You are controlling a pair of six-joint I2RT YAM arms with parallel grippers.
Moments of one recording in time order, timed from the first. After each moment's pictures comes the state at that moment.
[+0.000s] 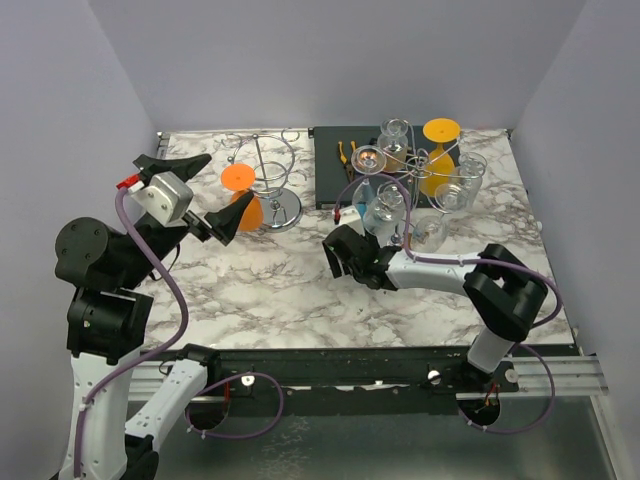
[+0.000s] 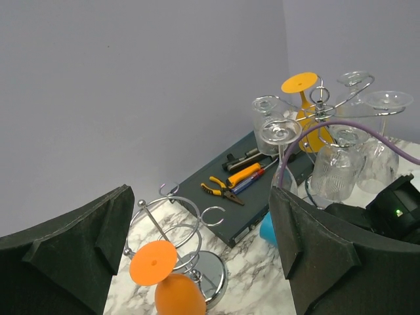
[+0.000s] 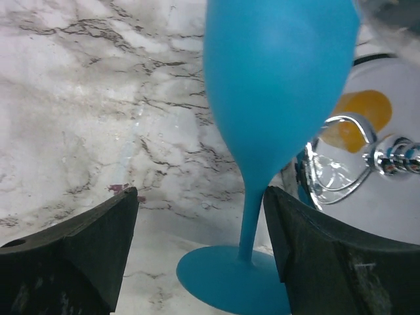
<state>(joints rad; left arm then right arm) -0.21 0.73 1.34 -0.37 0.51 0.14 0.93 1.71 0.96 -0.12 0.55 0.36</state>
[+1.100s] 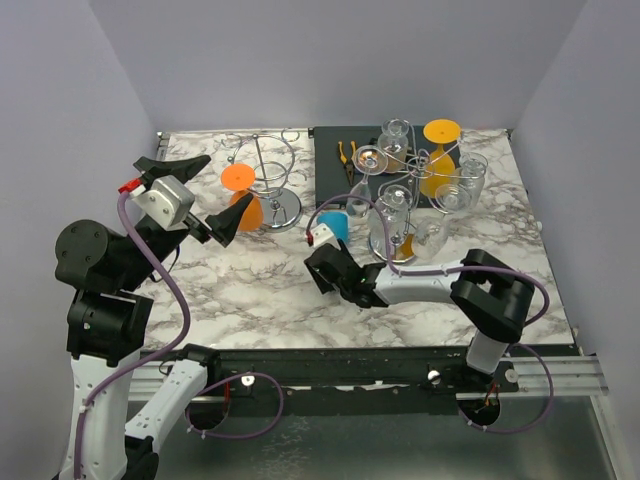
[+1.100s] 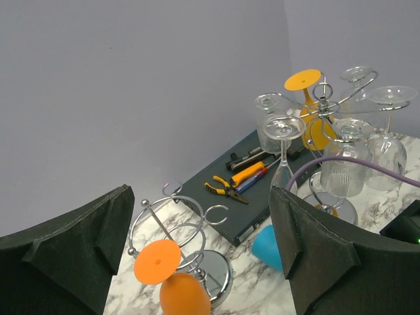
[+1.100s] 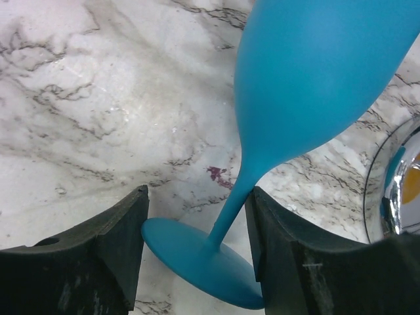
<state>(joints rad) -0.21 0.71 1.33 -0.37 0.51 0.16 1.06 1.76 0.94 0.04 0.50 0.23</state>
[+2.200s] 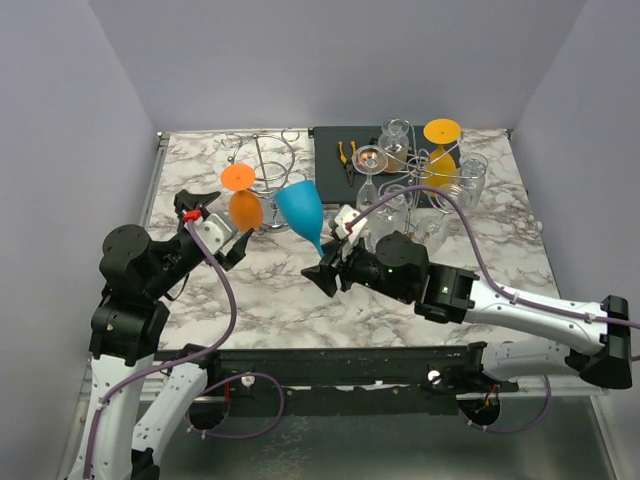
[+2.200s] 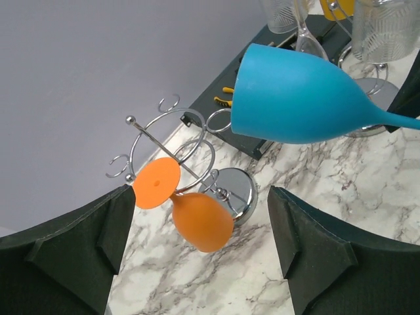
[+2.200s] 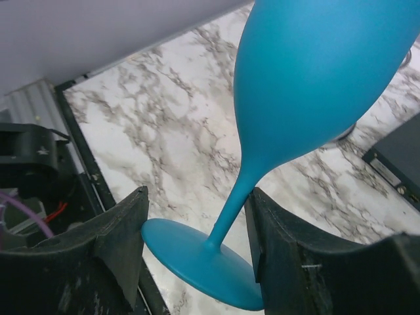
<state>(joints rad) -0.21 0.61 1.07 -0.52 0.48 0.49 1.21 1.18 1.00 -0.03 0.22 0.07</state>
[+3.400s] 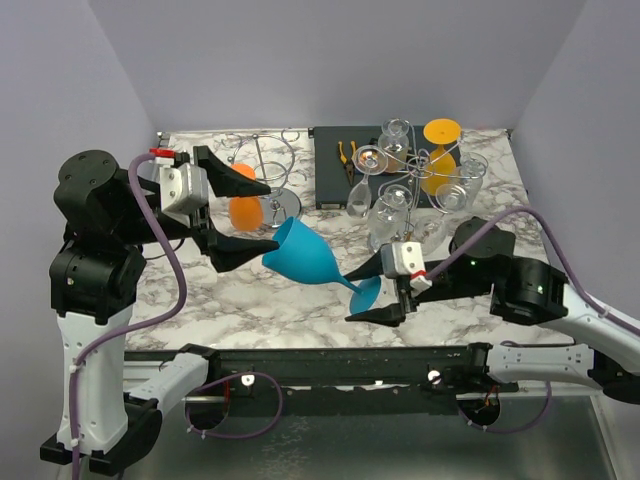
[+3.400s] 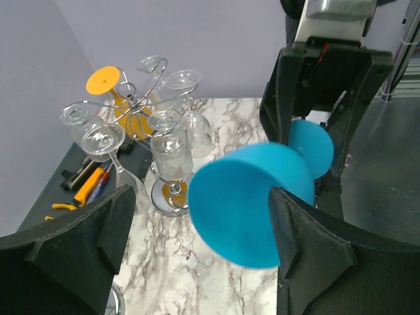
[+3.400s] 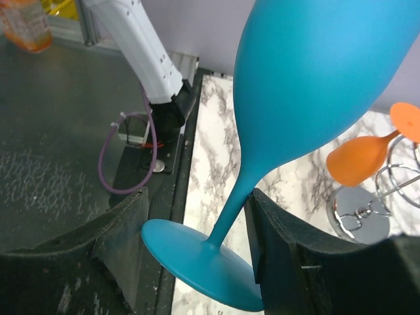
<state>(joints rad) -0.21 0.99 1.73 -0.77 1.19 0.19 1.21 0.92 1.27 -0.48 -0.41 -0.31</state>
